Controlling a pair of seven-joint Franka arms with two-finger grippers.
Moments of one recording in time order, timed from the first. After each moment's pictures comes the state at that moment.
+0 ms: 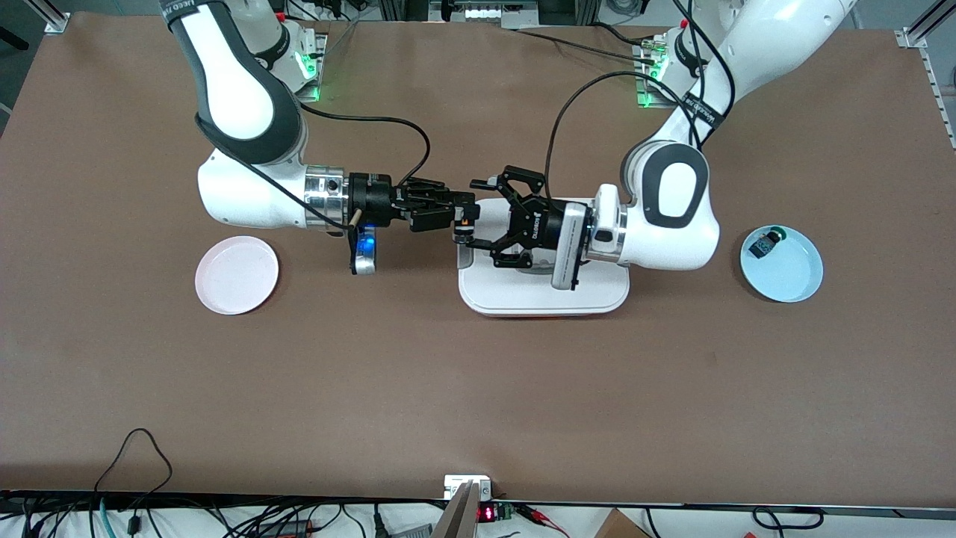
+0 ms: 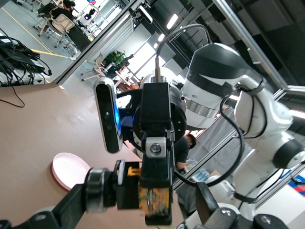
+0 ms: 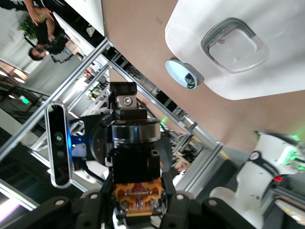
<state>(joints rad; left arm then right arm) 0.03 0.54 -0.56 -1.65 -1.52 1.99 1.34 0.45 0.34 0.02 -1.72 1.49 2.03 0.42</state>
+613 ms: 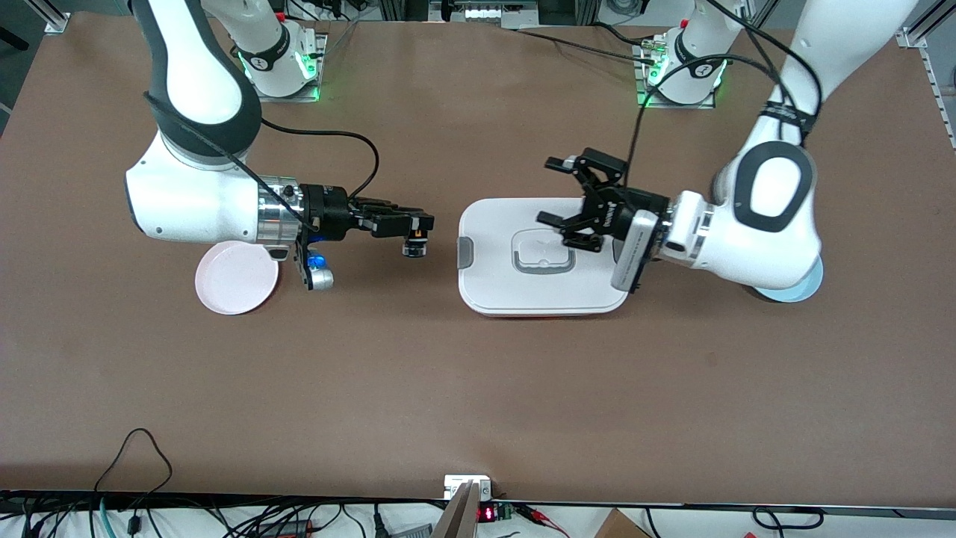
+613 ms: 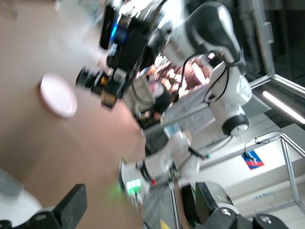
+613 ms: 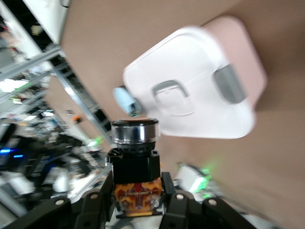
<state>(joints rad) 0.22 0.46 -0.55 -1.58 -1.13 1.62 0.79 0.35 0.36 0.01 -1.58 1.02 1.88 0.42</state>
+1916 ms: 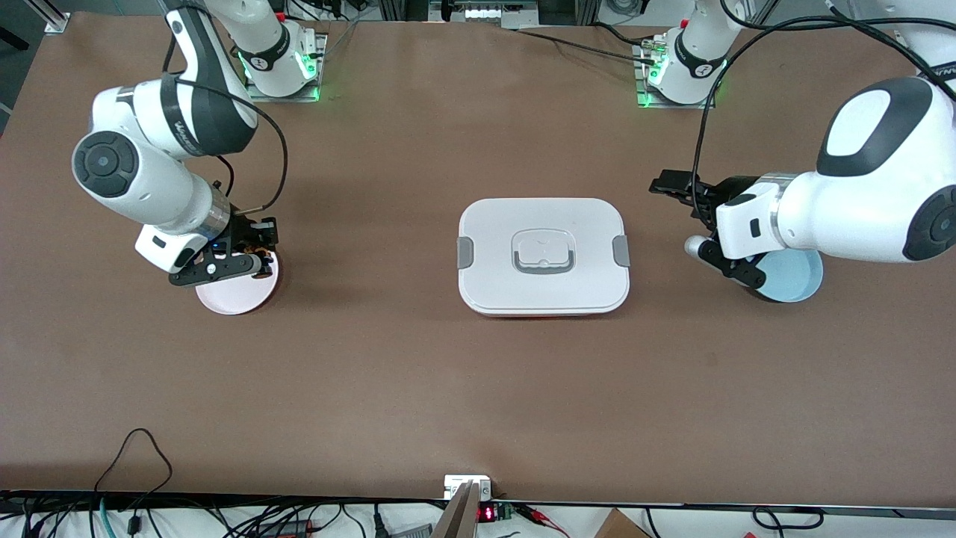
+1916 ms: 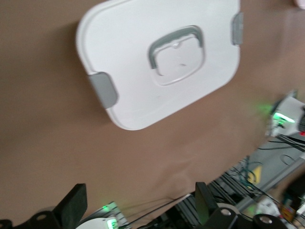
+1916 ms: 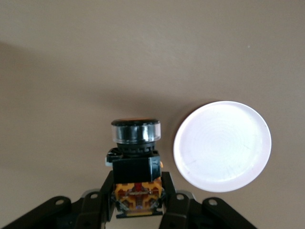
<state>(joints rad) 0.25 0.43 -0.57 -1.31 -0.19 1.32 0.01 0.19 0.20 0.01 -1.95 0.01 2.09 -0.03</state>
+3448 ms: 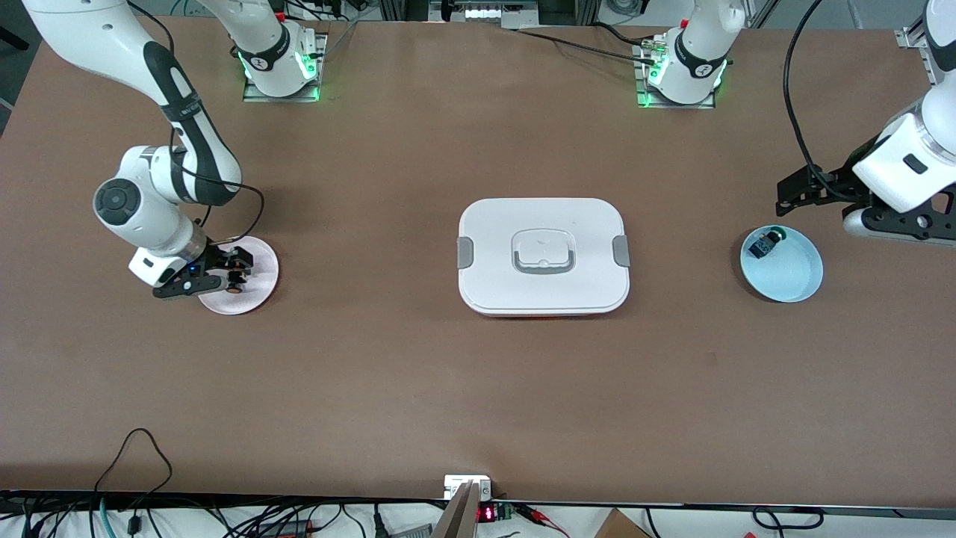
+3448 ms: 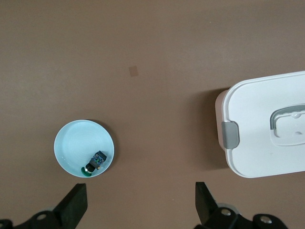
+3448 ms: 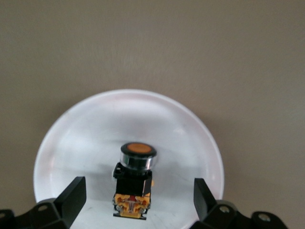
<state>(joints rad) 0.00 0.07 -0.08 -1.56 -0.01 1.61 0.03 0.00 0.36 -0.03 -2.15 -0.06 2.56 -0.20</state>
